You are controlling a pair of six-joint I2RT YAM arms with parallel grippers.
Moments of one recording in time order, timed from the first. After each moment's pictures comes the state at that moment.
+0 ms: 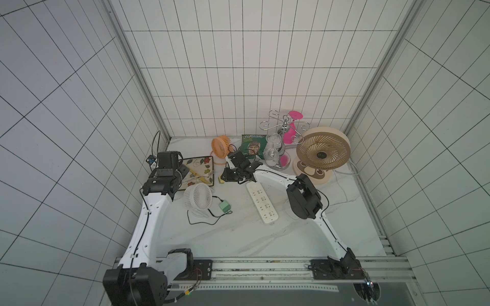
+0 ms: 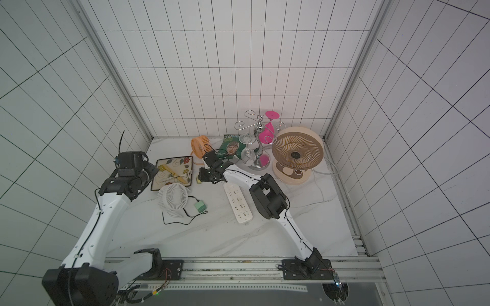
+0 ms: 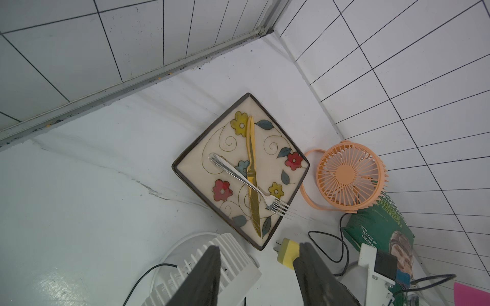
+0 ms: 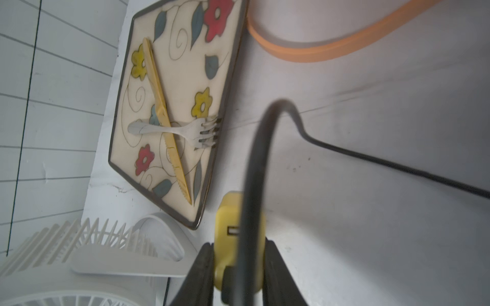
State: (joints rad) left arm 0.07 1.11 1.08 -0.71 -0.18 -0.88; right arm 0.91 2.43 2.02 -0.38 -0.24 0.64
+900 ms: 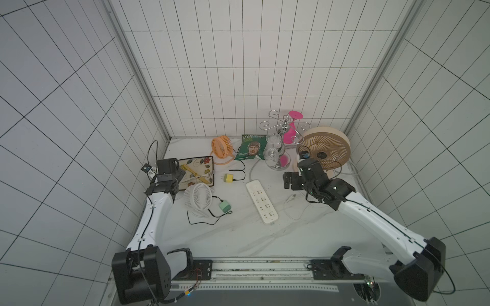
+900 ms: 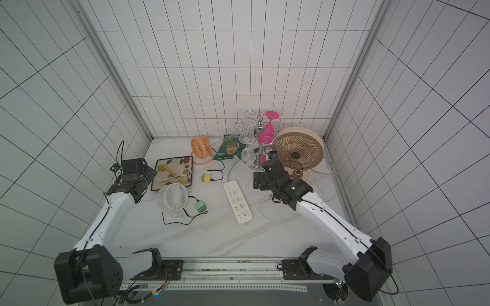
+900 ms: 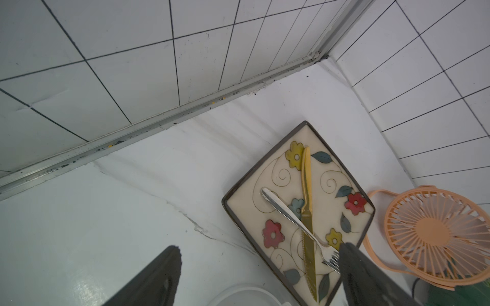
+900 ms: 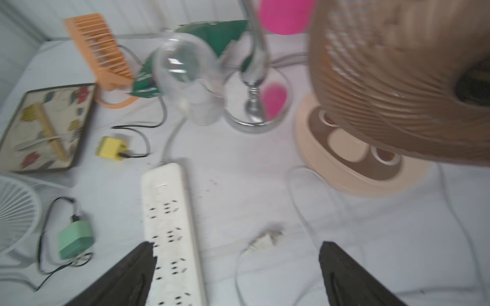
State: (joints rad) left arm 0.17 1.20 0.89 -0.49 -0.32 -0.81; right arm 0.63 1.09 0.96 -0.63 0.33 0.45
